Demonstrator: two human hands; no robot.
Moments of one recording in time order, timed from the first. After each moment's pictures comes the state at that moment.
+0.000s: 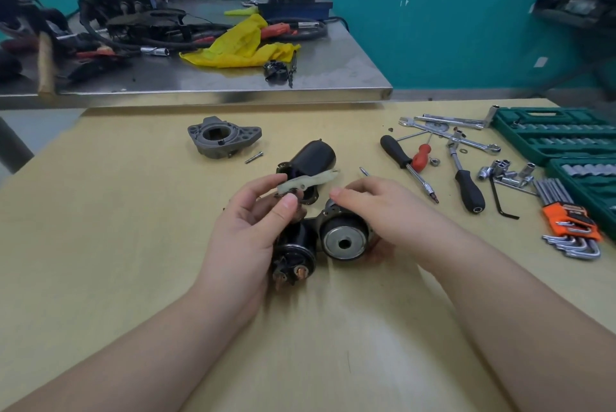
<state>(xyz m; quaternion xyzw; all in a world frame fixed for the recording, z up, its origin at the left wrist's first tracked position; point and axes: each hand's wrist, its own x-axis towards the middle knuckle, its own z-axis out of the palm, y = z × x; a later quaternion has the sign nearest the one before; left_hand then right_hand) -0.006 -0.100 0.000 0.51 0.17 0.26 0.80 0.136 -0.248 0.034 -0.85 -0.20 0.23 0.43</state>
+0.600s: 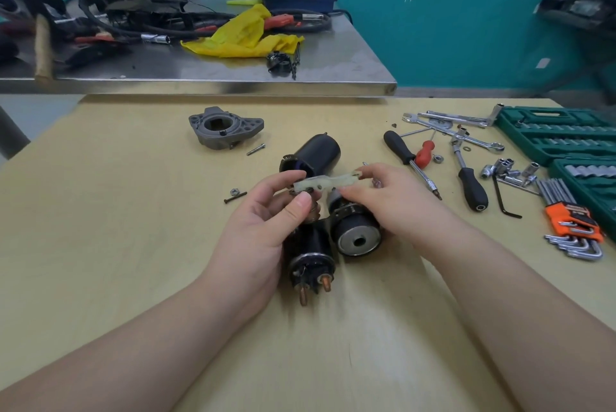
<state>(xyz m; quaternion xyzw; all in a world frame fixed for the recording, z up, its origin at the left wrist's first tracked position) -0.002 -0.106 -0.004 0.49 0.14 0.21 0.83 0.153 -0.245 0.020 -0.85 -0.21 0.18 0.44</state>
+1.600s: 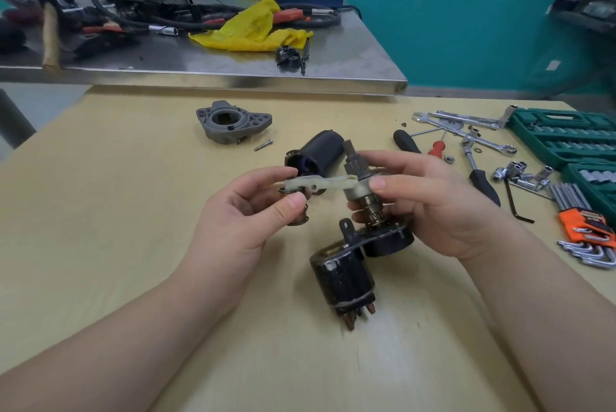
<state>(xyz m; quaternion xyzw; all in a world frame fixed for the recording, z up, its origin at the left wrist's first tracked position) -0.019 -0.078 -0.002 0.55 0.10 0.26 0.79 0.157 -0.266 0.036 -0.59 -0.29 0.36 0.66</state>
